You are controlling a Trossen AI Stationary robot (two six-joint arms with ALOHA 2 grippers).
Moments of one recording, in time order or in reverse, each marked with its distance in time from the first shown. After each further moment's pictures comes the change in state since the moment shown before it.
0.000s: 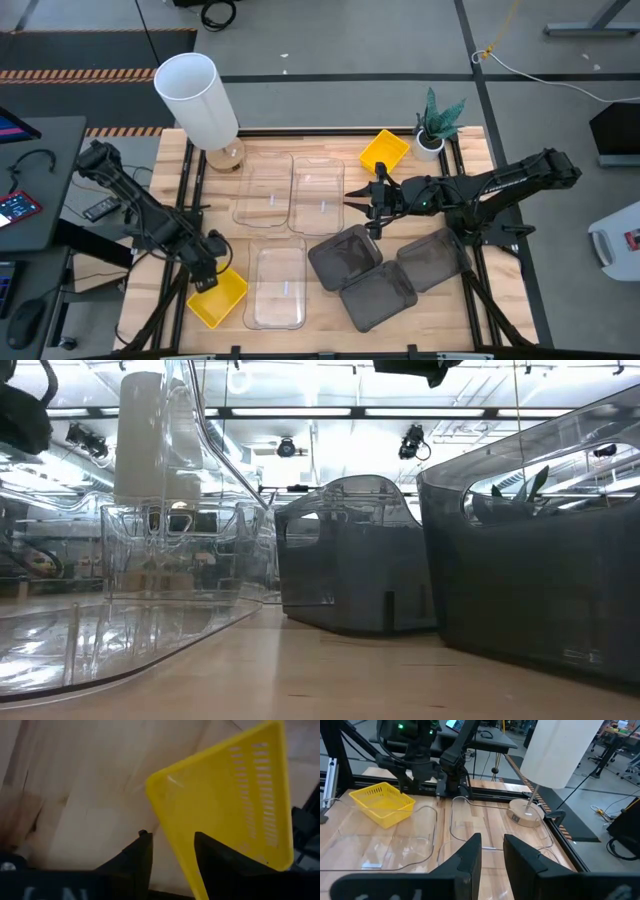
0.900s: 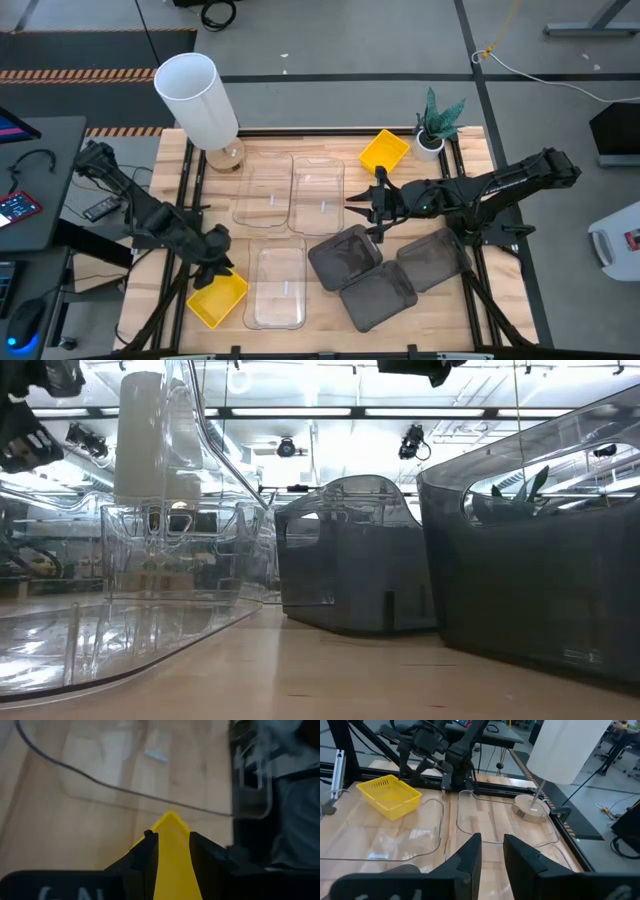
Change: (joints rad) left arm 0.047 -0.182 -0.038 0.263 -0.173 0.354; right arm 0.026 0.000 0.000 -0.033 0.004 0.002
